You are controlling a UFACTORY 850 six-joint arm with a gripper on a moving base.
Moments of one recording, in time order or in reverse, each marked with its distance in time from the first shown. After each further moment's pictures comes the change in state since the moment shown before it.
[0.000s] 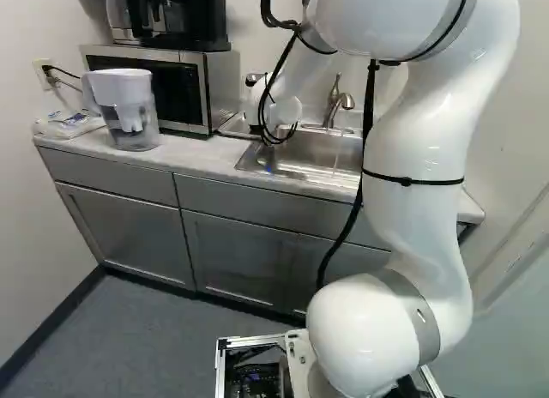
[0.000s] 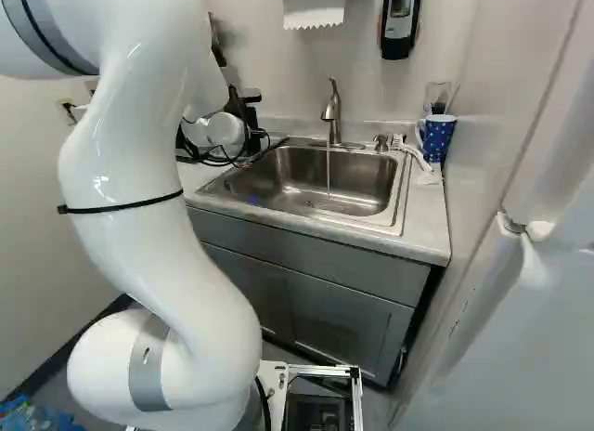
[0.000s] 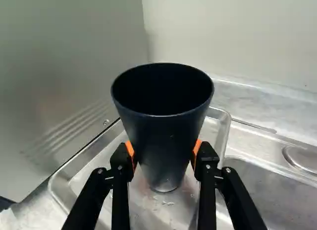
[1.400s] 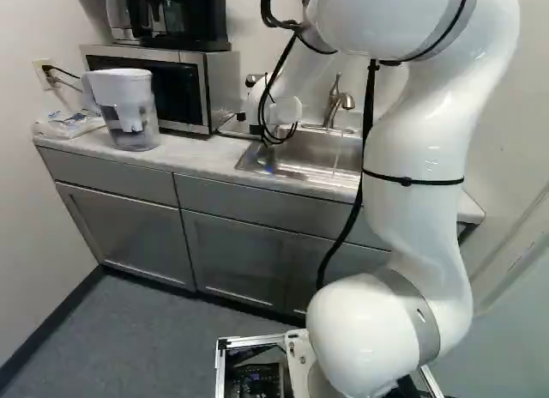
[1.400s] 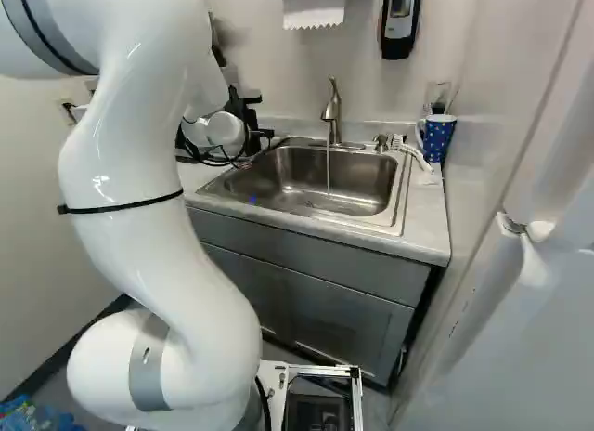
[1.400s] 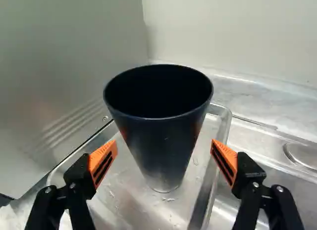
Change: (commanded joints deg) arm 0.0 0.0 0.0 0.0 -1.3 0.0
